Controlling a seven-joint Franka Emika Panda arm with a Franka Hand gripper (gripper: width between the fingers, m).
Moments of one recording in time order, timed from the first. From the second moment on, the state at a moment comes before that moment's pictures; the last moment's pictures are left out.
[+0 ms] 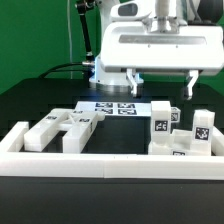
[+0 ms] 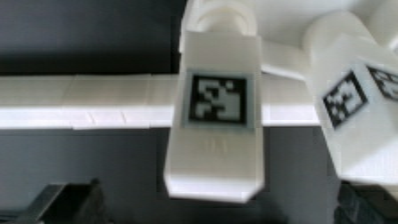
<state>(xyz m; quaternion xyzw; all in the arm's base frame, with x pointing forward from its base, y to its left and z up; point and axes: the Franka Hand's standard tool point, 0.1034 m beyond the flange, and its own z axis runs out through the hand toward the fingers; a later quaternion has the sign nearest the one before) 0.600 0.037 0.110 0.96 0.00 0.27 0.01</state>
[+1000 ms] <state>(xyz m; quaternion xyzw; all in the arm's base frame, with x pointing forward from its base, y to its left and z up) 0.599 0.044 0.098 1.00 0.00 -0.08 -0.05</state>
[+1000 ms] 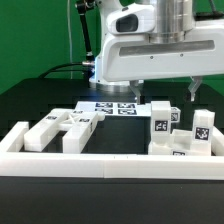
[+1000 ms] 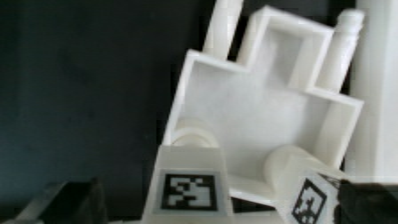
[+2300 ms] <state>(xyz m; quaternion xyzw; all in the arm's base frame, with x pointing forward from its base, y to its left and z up) 0.612 0.030 0.087 1.00 -0.01 -0.07 -0.05</state>
